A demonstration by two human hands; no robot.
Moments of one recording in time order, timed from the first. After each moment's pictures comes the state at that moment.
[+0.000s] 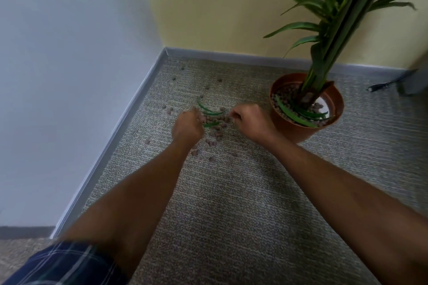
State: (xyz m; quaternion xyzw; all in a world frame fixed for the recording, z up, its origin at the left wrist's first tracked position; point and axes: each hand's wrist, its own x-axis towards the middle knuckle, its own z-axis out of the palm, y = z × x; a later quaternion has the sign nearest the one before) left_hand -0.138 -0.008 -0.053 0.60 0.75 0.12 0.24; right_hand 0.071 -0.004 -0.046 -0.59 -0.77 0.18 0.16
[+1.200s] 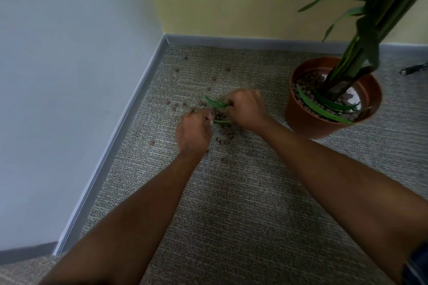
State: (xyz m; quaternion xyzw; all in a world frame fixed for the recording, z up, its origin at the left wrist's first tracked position) left_hand -0.146 -0.016 -0.082 0.64 0.74 0.19 0.12; right_hand 0.017 0.047 -0.080 -0.62 -0.76 0.13 0.13
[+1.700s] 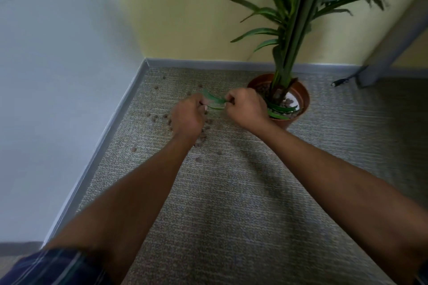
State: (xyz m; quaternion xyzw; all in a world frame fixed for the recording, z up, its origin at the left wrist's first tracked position) left_hand -0.088 -0.029 0.000 0.69 0.65 0.29 0.15; right_hand 0.085 -0.034 0.021 -0.68 -0.69 0.11 0.20
